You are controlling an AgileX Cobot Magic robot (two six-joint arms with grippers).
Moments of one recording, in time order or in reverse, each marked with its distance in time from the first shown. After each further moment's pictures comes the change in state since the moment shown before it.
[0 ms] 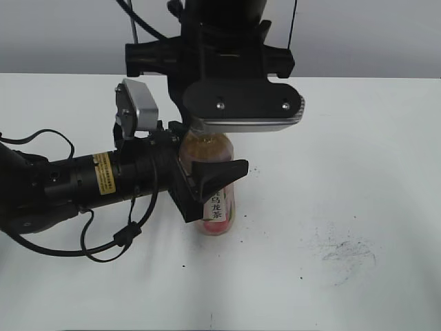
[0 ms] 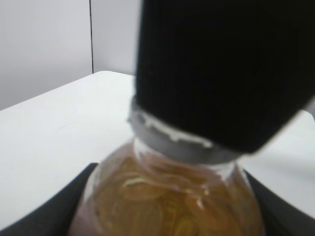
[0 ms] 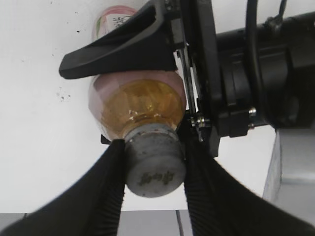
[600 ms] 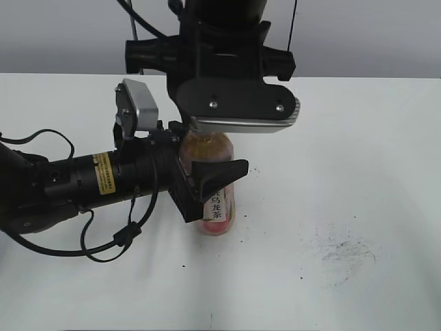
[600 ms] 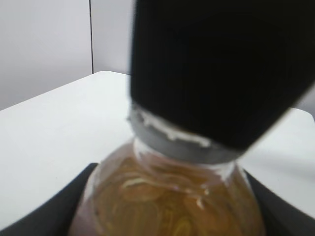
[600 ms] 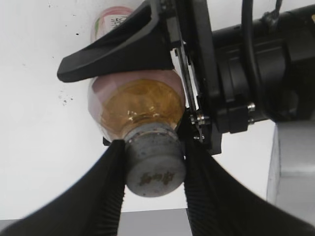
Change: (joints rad) left arm 0.000 0.000 0.000 0.000 0.000 -0.002; right arm 0.000 -0.001 0.000 -0.004 -0.002 0.074
